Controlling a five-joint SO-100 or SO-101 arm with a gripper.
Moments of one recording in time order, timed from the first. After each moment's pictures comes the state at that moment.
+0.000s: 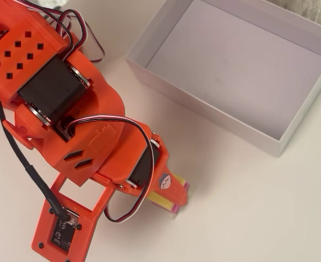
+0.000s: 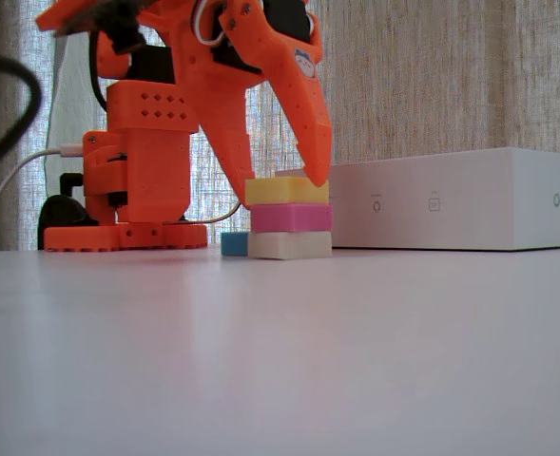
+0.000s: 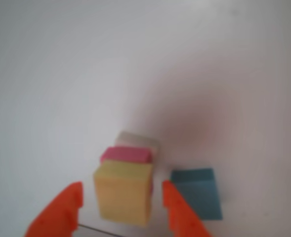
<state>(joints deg) -5.1 115.0 132.5 61.6 -16.7</state>
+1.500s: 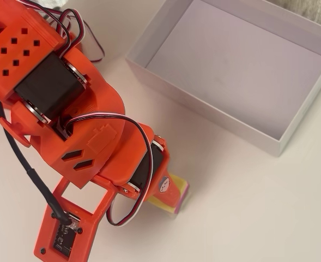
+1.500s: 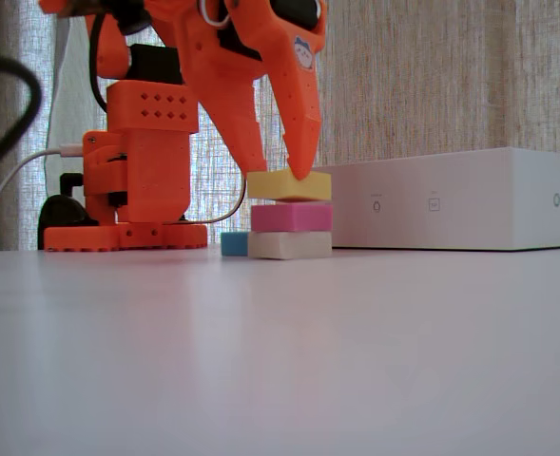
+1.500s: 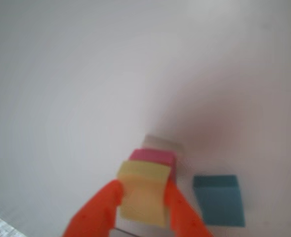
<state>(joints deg) -5.1 116.8 132.5 57.9 -16.7</state>
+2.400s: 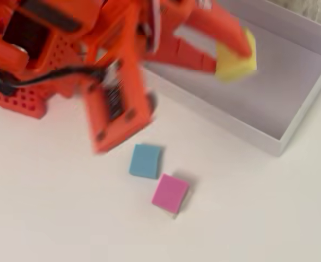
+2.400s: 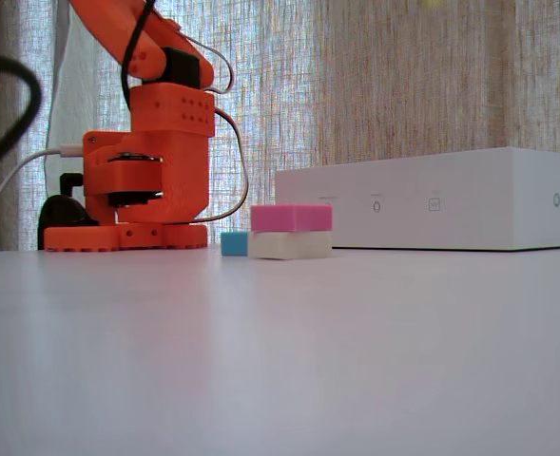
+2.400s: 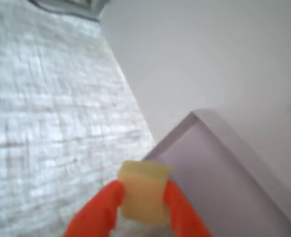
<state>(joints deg) -37.6 136.5 116.2 70.0 -23.1</state>
